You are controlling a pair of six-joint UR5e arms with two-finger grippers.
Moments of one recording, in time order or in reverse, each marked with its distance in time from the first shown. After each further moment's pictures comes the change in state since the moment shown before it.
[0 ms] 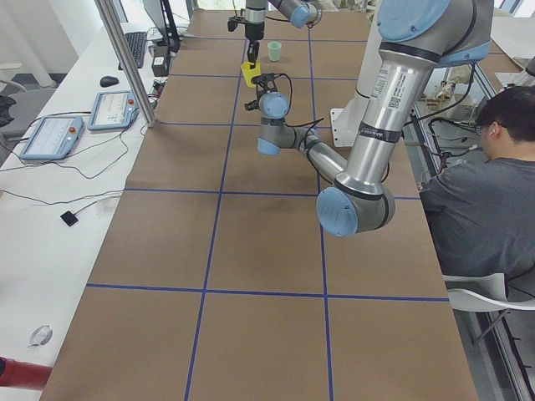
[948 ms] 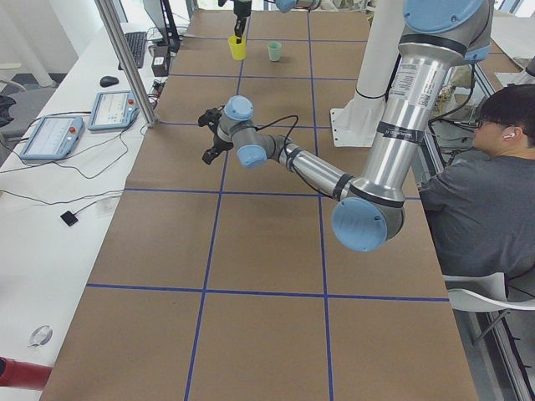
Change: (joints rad) left arm -0.314 0.096 -0.002 0.669 -0.009 -0.039; right arm 0.209 -0.259 0.125 -0.006 0.016 -0.261
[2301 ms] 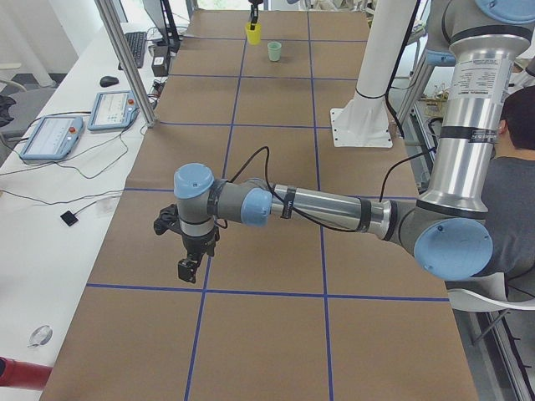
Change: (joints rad) left arm -0.521 0.141 0.105 0.565 -0.151 0.602; right arm 0.131 -0.453 0.135 0.236 0.085 -0.413
